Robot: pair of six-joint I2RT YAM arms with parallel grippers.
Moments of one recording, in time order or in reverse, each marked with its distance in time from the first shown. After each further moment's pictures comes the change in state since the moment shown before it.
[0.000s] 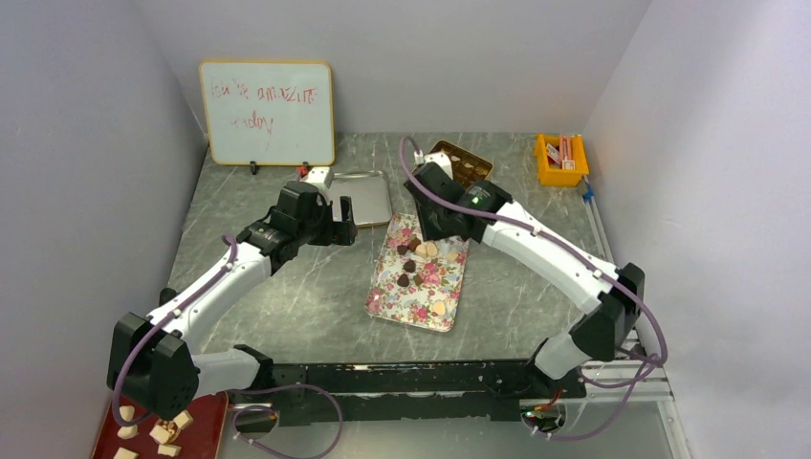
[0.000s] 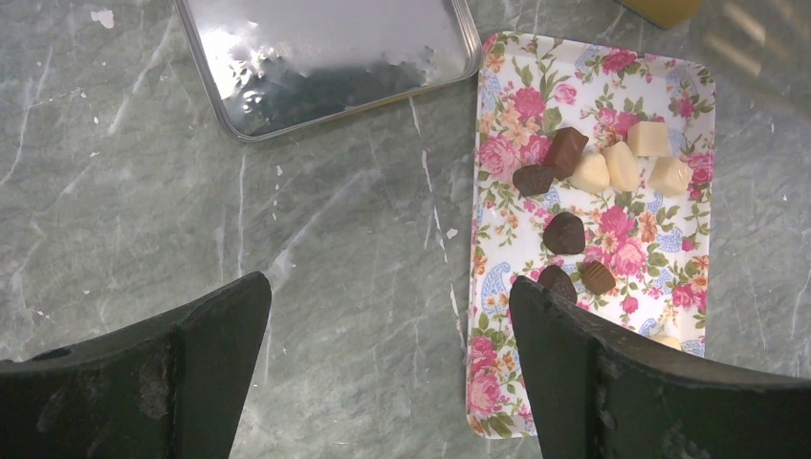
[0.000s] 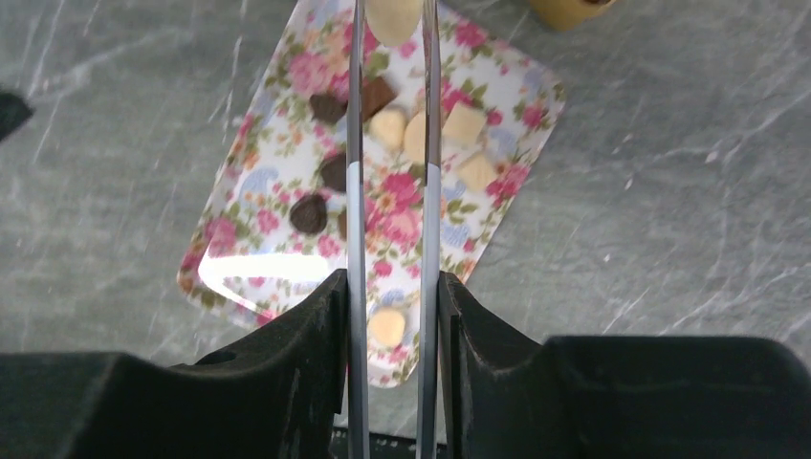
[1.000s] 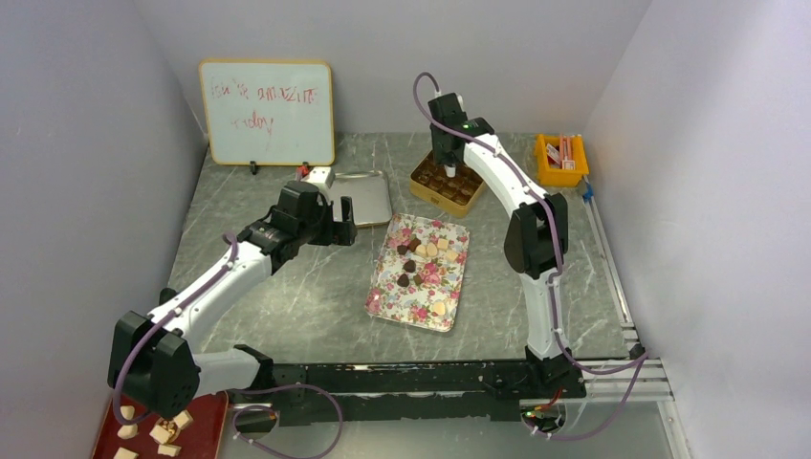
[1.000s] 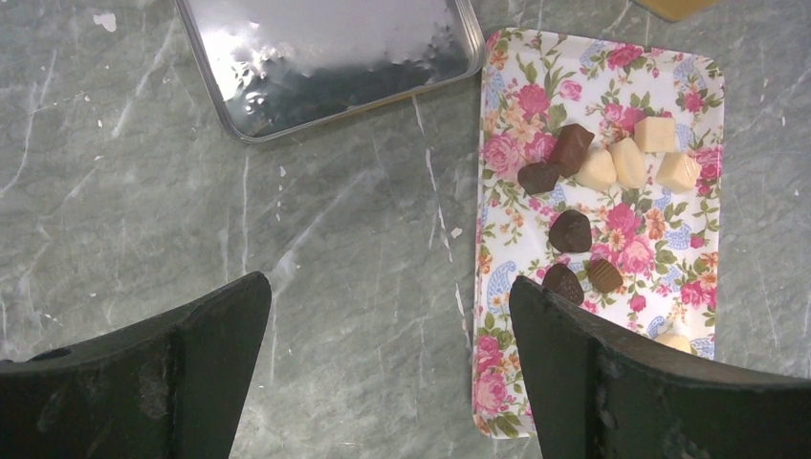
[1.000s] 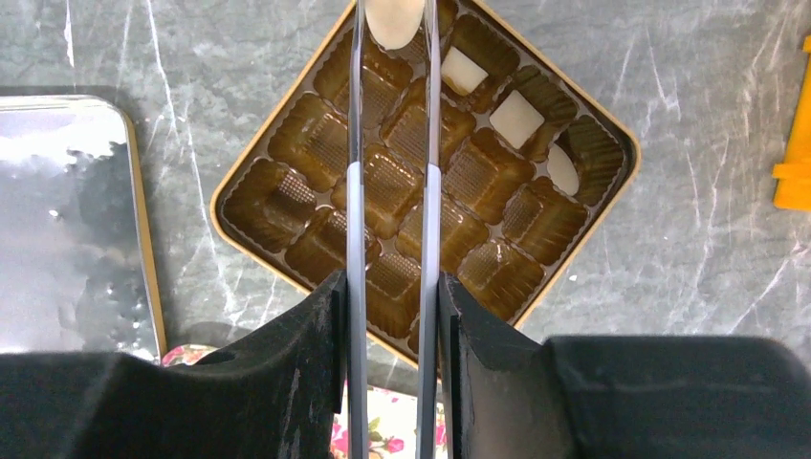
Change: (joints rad) left arm 0.000 0.004 0.004 -0.003 0.000 0.017; right arm -0.458 0.680 0.584 0.230 -0.089 -0.266
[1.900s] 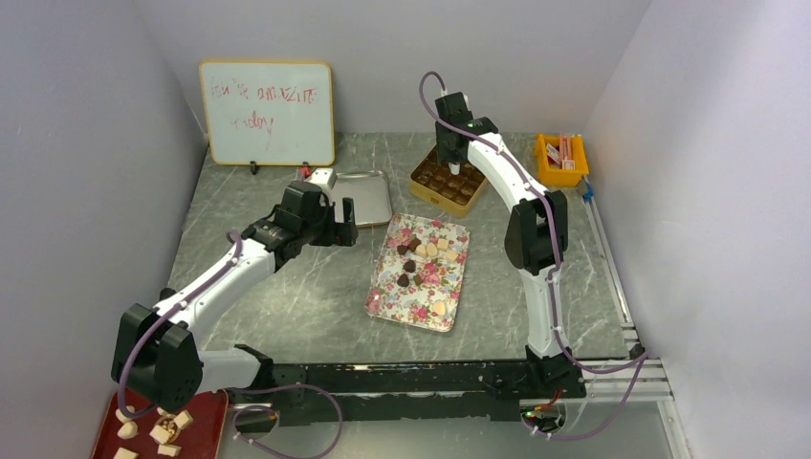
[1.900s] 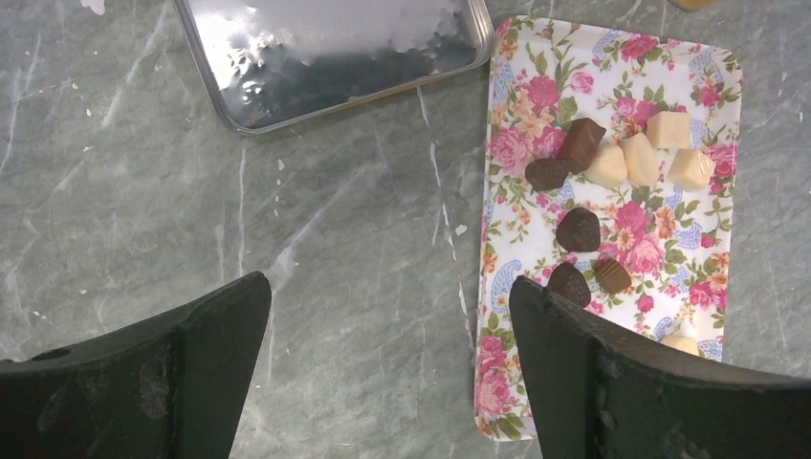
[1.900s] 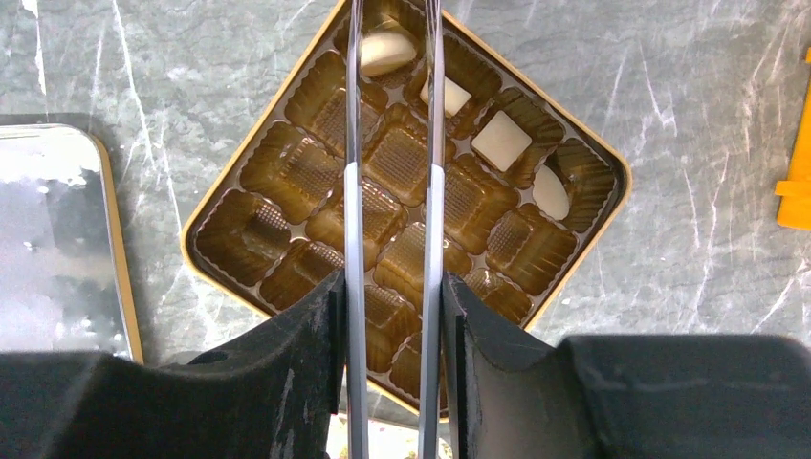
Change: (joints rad) left arm 0.000 0.034 0.000 0.003 0.000 -0.008; right arm -0.038 0.042 0.020 0.037 -0.029 -0.013
